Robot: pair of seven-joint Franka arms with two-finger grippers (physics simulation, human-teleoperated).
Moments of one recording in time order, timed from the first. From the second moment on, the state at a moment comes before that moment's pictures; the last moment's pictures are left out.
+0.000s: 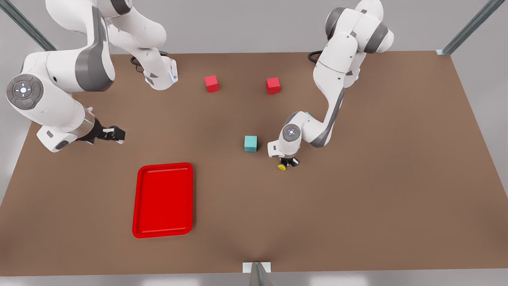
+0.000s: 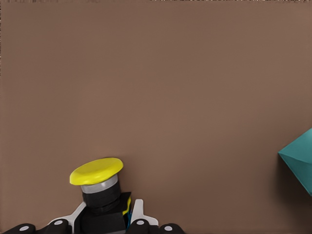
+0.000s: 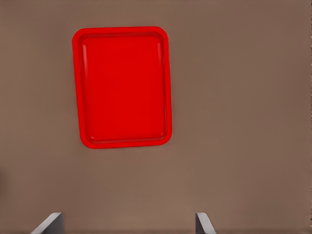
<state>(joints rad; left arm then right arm) -0.67 0.64 0.04 -1.87 0.01 2.48 0.07 0.01 0.22 0.13 -1.30 -0.07 1.41 0.10</state>
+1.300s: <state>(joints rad) -0.68 0.61 0.12 -1.65 0.03 2.26 -0.09 0.02 0.22 0.13 -1.30 -0.10 1.41 0.07</state>
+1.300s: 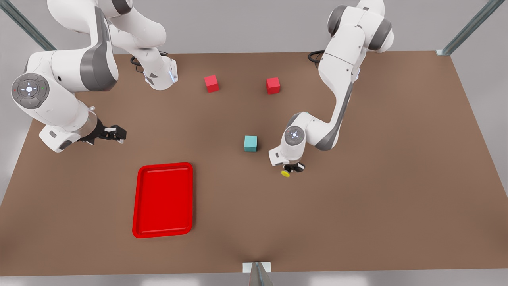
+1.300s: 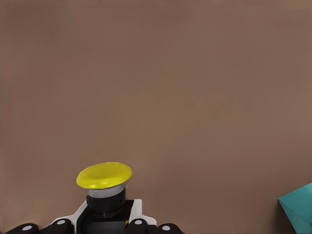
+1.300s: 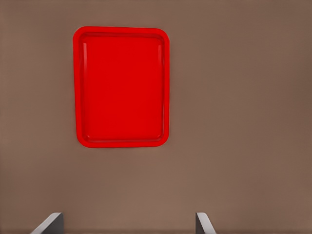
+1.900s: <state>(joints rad) -0.73 0.74 0.20 -1.57 0.85 1.75 -1.71 0.02 0.22 0.13 -1.30 -0.10 1.41 0.07</state>
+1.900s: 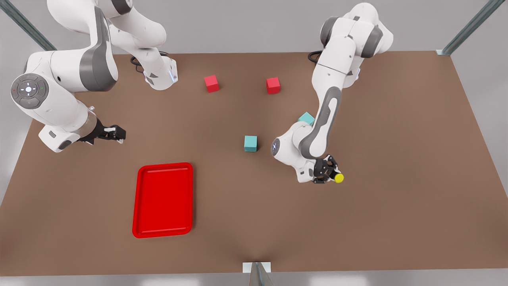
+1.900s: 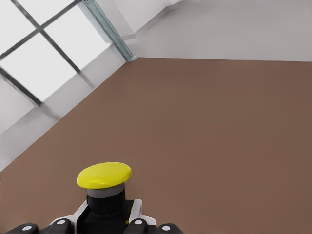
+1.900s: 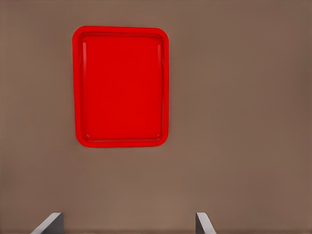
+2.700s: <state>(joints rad) -0.71 1.04 0.21 -1.57 1.16 1.61 -2.71 0.02 0.22 0.13 -1.30 -0.10 1.41 0.07</state>
